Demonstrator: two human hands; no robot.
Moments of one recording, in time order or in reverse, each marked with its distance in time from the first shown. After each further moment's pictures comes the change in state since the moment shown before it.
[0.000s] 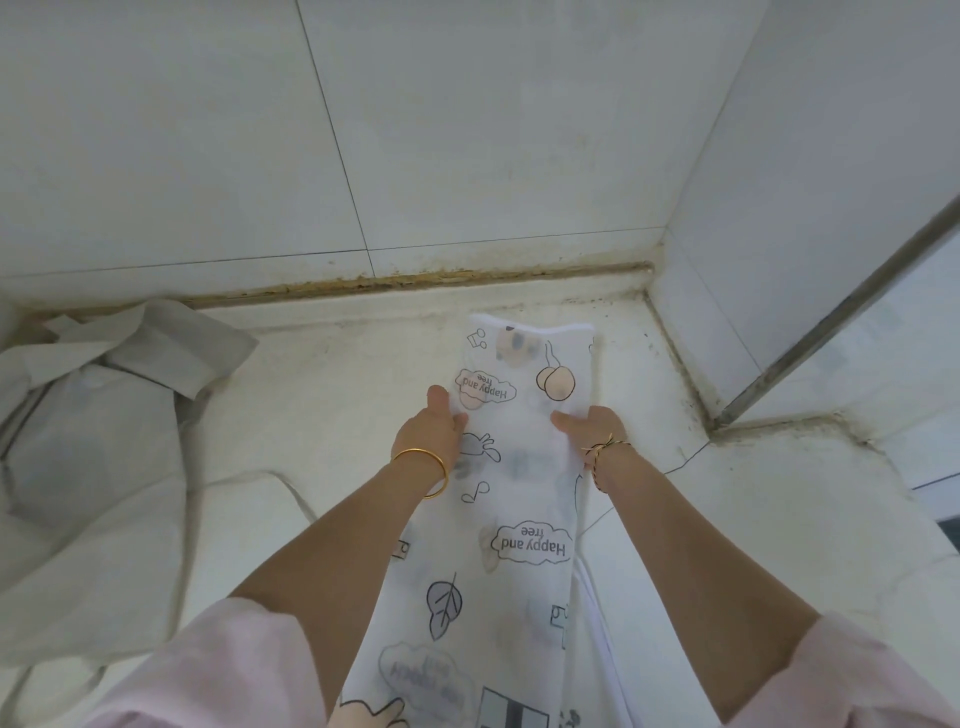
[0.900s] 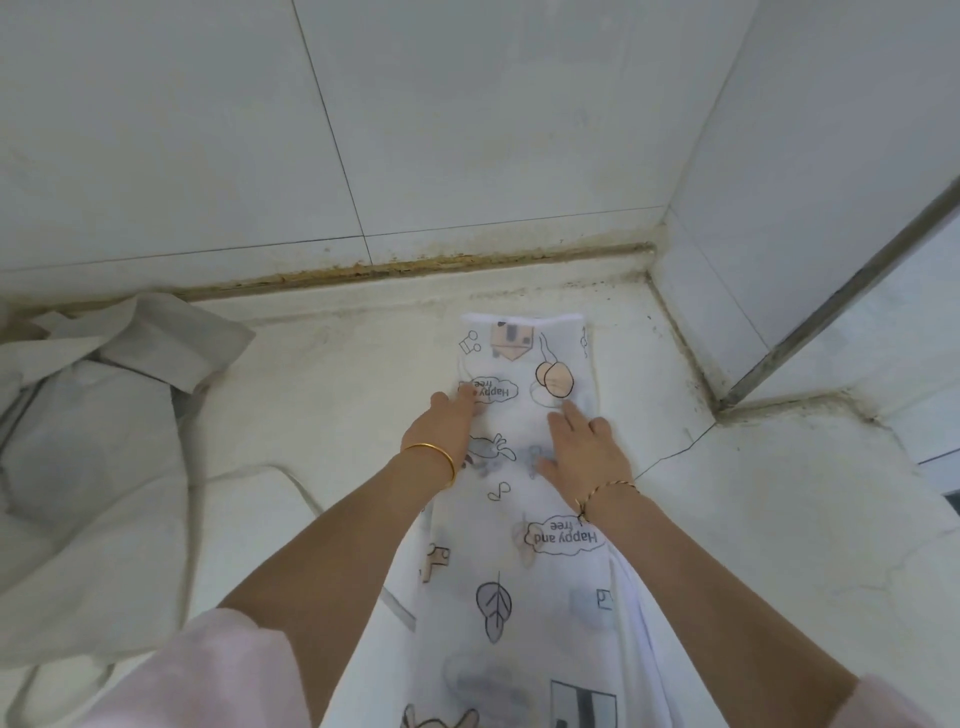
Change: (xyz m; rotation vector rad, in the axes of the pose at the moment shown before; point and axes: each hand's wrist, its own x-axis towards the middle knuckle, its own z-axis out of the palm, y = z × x) left_hand -0.004 -0.003 0.008 0.315 -0.074 0.126; right_hand -0.035 0.032 0.017 -0.960 0.025 -0.511
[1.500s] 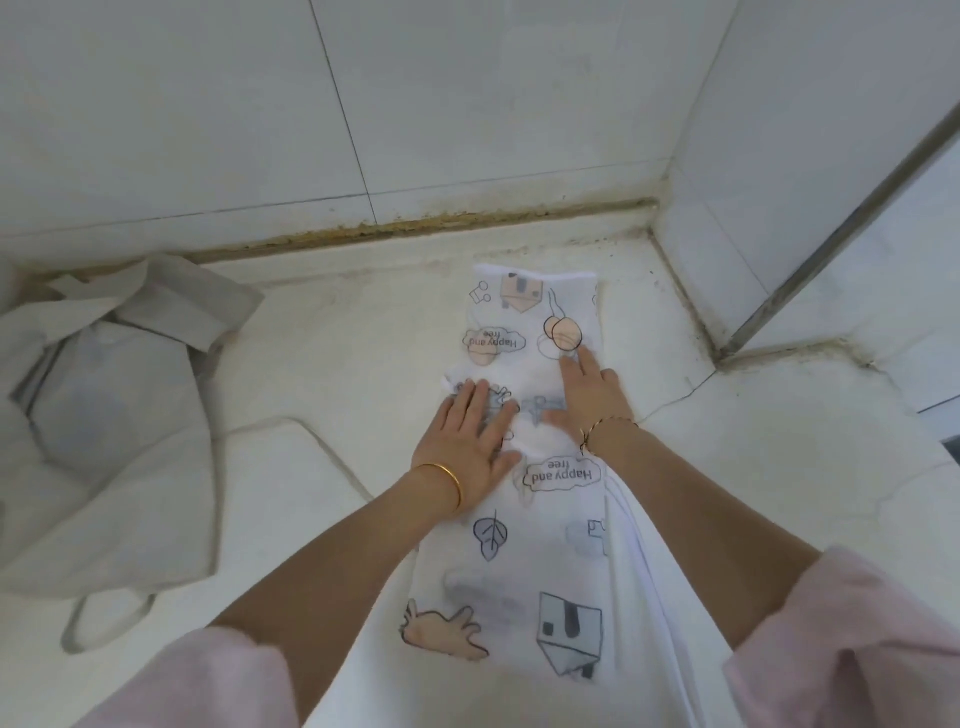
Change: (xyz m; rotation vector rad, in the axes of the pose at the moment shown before) left_hand -0.058 -0.004 0.044 0.308 -0.032 0.302; right_hand 0.003 -0.001 -0.002 0.050 -0.037 0.077
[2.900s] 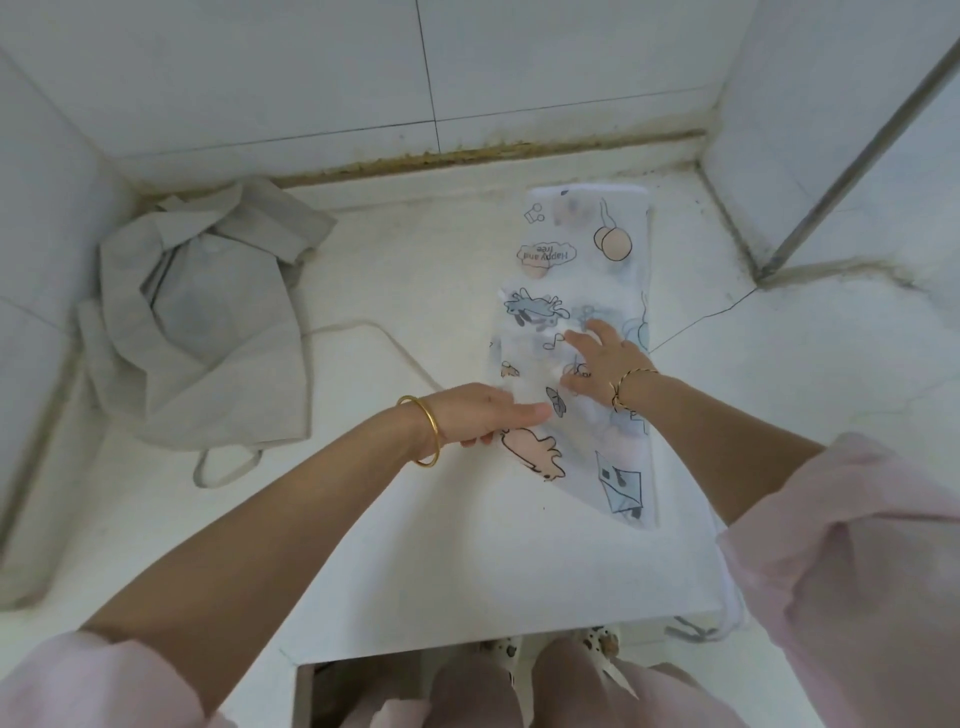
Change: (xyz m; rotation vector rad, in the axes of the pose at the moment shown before) left_hand -0.138 -0.011 -0.040 -1.059 -0.350 -0.153; right_hand -0.065 -0.025 0.032 -0.062 -0.175 -0.087
